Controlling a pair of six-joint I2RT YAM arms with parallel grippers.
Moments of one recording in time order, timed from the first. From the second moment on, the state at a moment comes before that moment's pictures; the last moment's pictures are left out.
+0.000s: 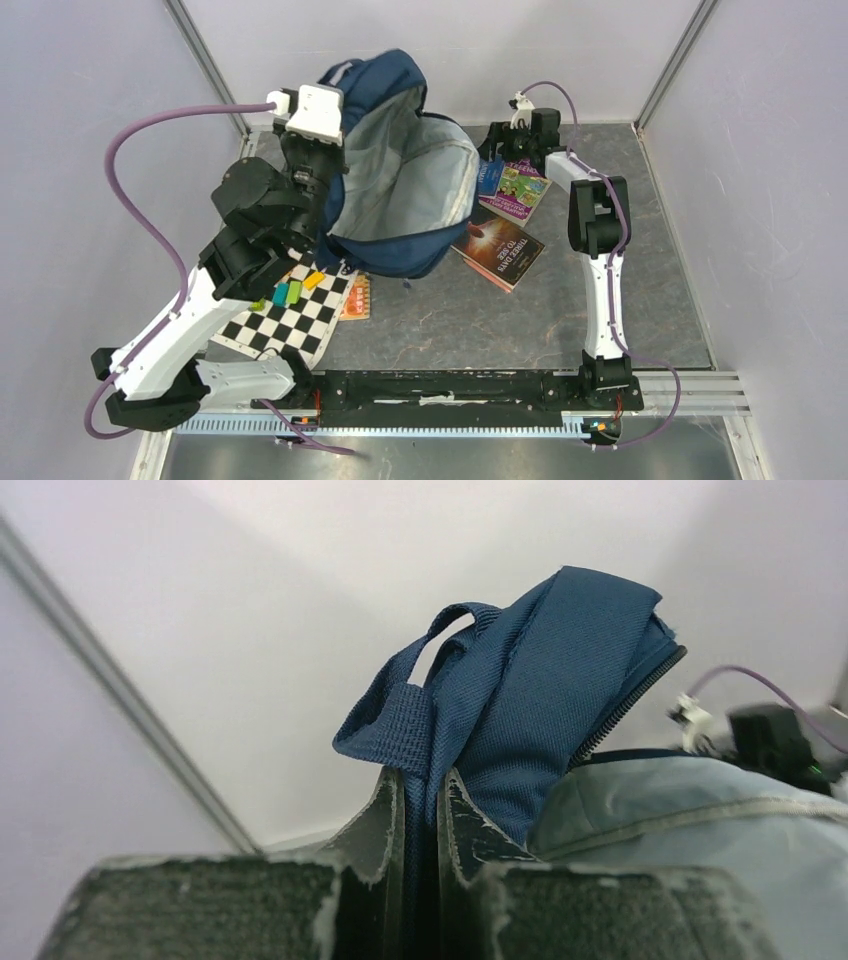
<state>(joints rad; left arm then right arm) -0.94 1.08 1.54 -0.17 -0.72 0.41 0.12 2.50 1.95 0.05 -0.54 0.18</state>
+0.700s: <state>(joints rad) -0.91 0.97 1.44 -0.04 -0.97 0.54 0.12 2.34 1.80 -0.22 -0.64 0.03</state>
